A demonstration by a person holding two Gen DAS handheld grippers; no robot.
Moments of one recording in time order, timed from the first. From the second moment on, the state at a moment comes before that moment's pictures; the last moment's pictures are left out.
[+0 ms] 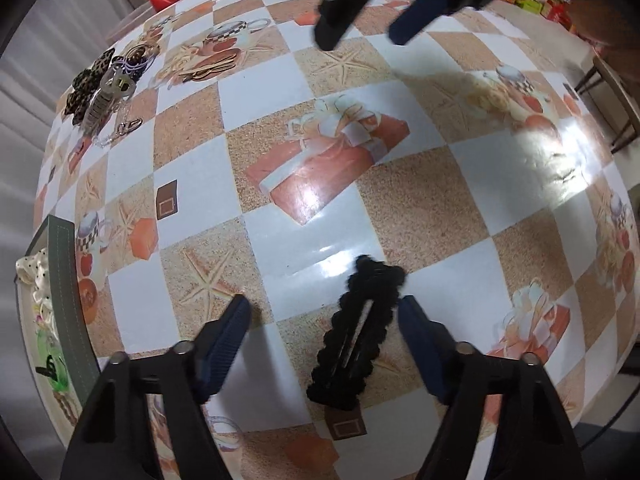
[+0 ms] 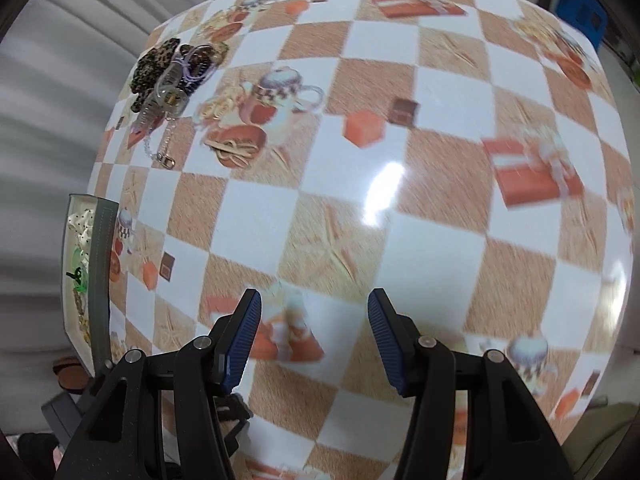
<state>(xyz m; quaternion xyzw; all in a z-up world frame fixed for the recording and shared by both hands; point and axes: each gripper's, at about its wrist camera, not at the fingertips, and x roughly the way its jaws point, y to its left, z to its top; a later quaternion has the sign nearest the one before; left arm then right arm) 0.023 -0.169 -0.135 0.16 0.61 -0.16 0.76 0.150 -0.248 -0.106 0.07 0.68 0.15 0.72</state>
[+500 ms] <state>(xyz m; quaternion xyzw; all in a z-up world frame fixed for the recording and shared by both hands) 0.029 -0.154 -0.131 0.07 0.63 -0.11 0.77 0.215 -0.157 -0.123 -0.05 0.63 0.22 0.74</state>
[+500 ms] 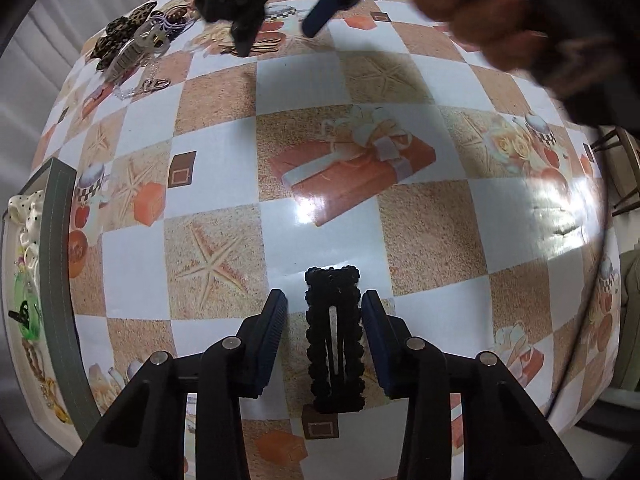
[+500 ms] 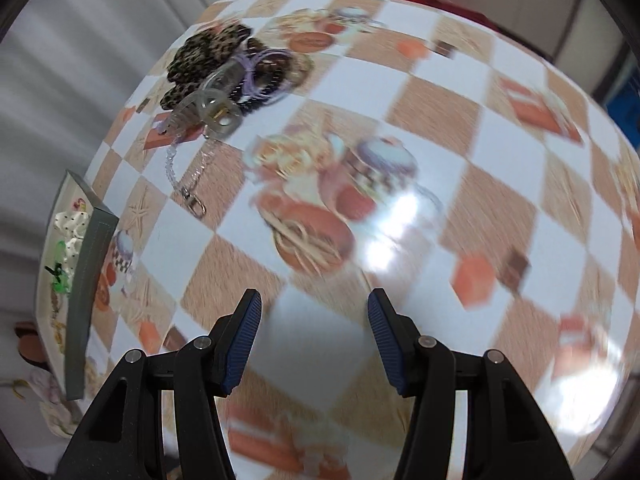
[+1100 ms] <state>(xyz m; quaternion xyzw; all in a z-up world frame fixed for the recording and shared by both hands) 0.038 -0.135 -0.134 0.04 0.63 -0.10 0.77 0.222 -0.131 -0.124 -0.11 0.60 0.23 0.76</state>
